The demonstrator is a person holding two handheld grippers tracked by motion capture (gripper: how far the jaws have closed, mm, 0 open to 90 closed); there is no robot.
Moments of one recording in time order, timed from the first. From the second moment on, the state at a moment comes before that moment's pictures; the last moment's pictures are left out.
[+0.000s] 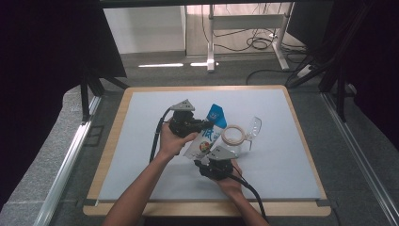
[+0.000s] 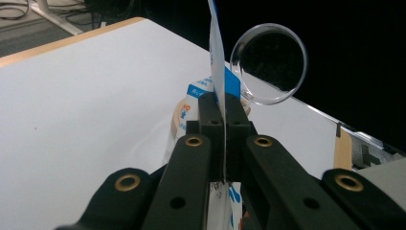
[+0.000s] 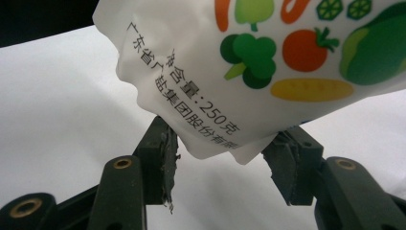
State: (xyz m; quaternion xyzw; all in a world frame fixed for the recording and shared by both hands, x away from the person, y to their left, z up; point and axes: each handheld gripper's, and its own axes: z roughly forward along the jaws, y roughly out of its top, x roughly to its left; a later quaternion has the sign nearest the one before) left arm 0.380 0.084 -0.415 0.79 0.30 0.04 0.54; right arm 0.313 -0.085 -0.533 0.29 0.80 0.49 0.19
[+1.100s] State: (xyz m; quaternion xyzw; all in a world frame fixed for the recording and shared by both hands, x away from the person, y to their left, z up) left arm 0.398 0.062 -0.414 0.80 0.30 0.04 0.52; right arm 0.316 -0.094 -0.530 0.30 0.79 0.50 0.18
